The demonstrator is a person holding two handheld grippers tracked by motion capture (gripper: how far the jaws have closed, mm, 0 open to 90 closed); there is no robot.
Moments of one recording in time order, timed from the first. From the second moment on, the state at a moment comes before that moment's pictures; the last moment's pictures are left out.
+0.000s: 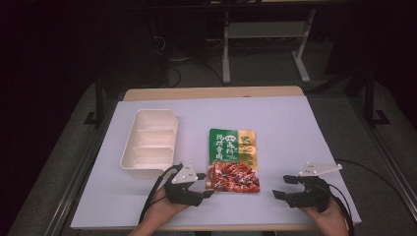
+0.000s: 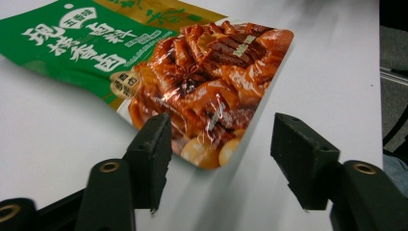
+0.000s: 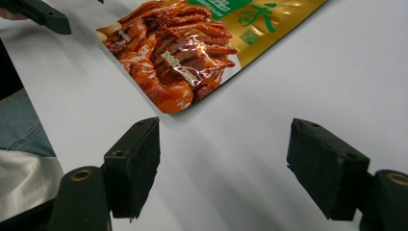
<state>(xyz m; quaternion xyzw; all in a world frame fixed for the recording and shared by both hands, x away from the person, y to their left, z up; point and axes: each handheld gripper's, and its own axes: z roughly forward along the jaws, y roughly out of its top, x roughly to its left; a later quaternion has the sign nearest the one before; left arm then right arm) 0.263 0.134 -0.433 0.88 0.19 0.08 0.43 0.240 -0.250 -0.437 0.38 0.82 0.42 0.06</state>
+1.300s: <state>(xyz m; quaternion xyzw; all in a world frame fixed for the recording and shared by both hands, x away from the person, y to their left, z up) 0.288 0.109 -0.447 0.90 0.20 0.06 0.38 0.341 -0.208 -0.388 0.40 0.82 0.41 0.06</state>
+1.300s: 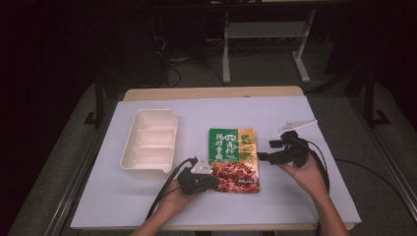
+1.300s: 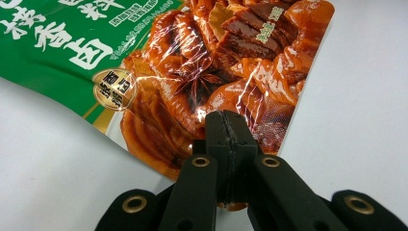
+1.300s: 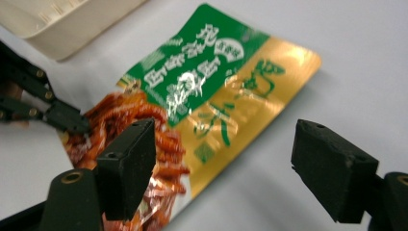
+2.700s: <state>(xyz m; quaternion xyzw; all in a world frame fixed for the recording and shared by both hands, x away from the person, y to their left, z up) 0.287 0.111 -0.449 0.90 0.20 0.06 0.39 0.403 -0.181 -0.412 0.41 0.82 0.40 -0.04</state>
